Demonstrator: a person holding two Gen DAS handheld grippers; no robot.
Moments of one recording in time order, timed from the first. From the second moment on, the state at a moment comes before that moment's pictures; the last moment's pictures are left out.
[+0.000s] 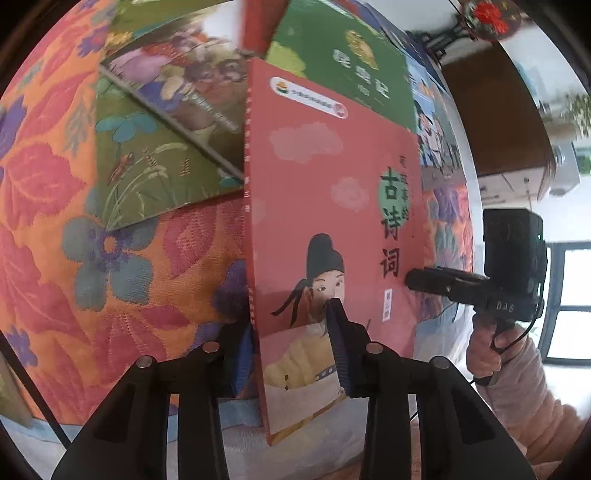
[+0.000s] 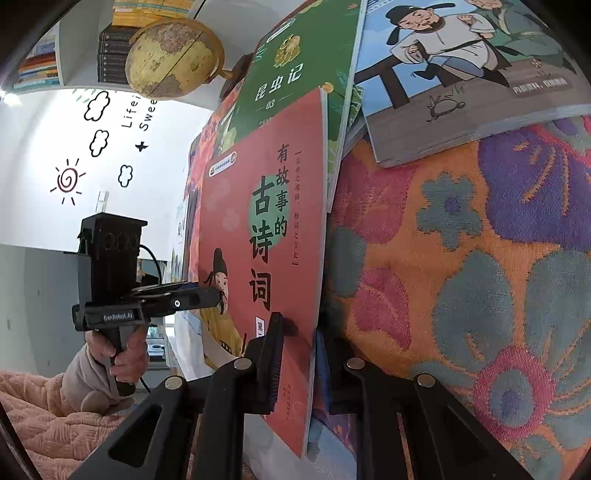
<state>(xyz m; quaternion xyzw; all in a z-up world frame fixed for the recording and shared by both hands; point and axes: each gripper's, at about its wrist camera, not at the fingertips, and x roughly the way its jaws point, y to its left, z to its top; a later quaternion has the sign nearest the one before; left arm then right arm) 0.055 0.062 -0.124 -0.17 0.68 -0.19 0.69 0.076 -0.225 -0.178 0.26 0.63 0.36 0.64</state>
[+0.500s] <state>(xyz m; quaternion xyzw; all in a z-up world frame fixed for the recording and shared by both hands) 0.057 0.017 -0.116 -0.03 0.69 -0.15 0.71 0.065 -0.206 -0.156 0.21 0.64 0.30 0.68</state>
